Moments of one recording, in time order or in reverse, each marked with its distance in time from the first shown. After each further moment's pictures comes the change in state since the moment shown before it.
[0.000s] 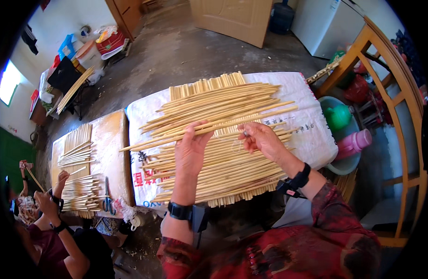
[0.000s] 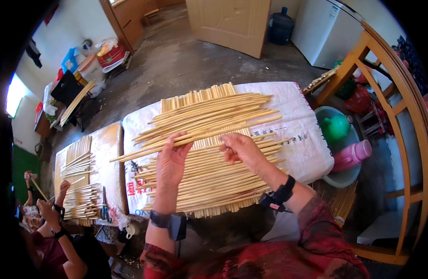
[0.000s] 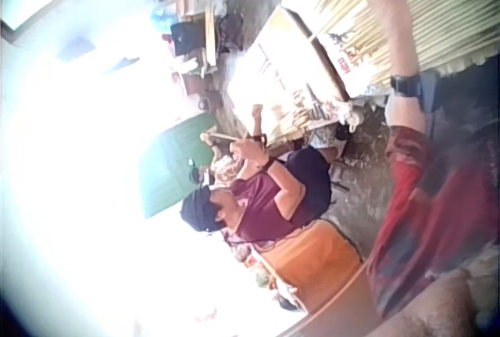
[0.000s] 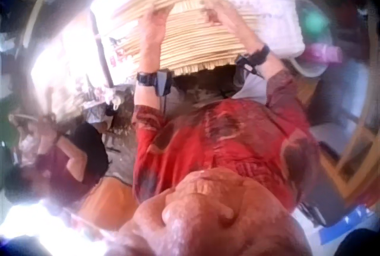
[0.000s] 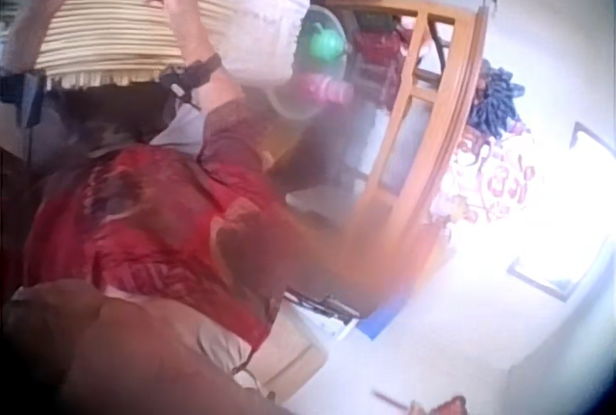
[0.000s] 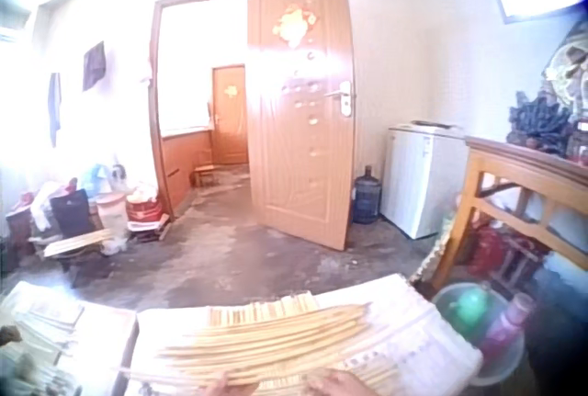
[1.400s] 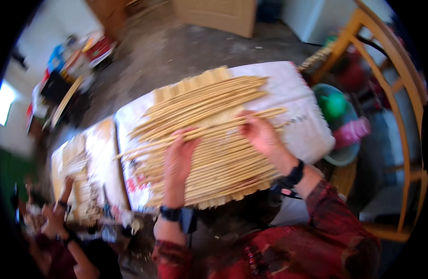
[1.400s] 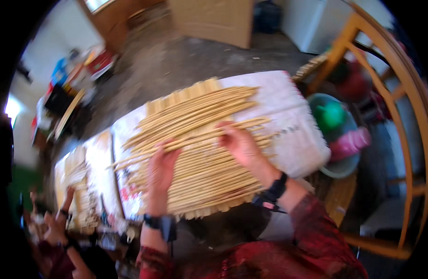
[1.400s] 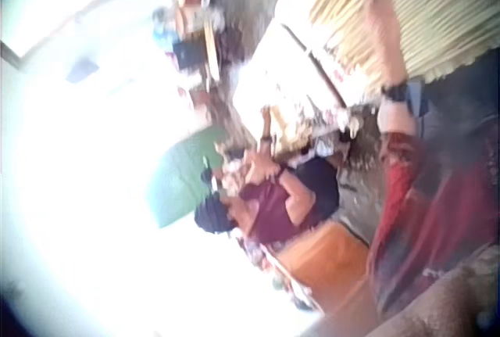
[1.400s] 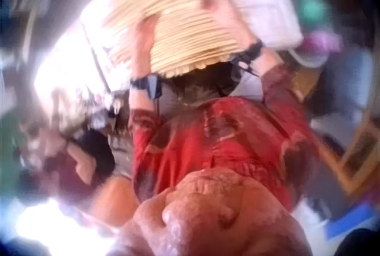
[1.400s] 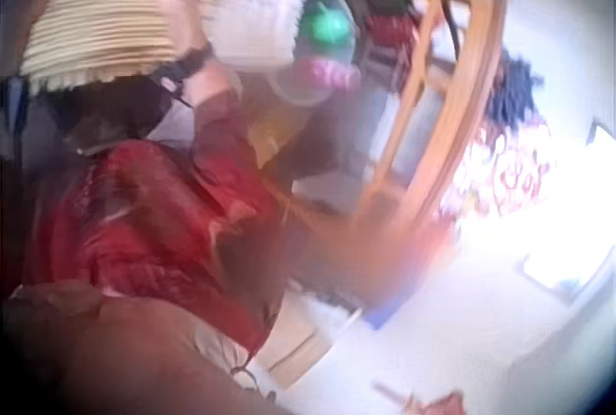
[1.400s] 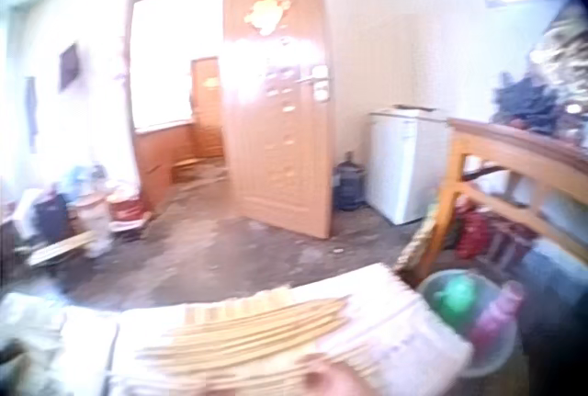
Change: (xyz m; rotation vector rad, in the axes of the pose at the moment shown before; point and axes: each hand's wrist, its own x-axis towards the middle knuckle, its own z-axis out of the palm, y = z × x) left_hand 0.001 -0.019 -0.010 0.091 0.009 -0.083; right_hand 0.007 0.015 -0.032 0.645 0.025 -0.226
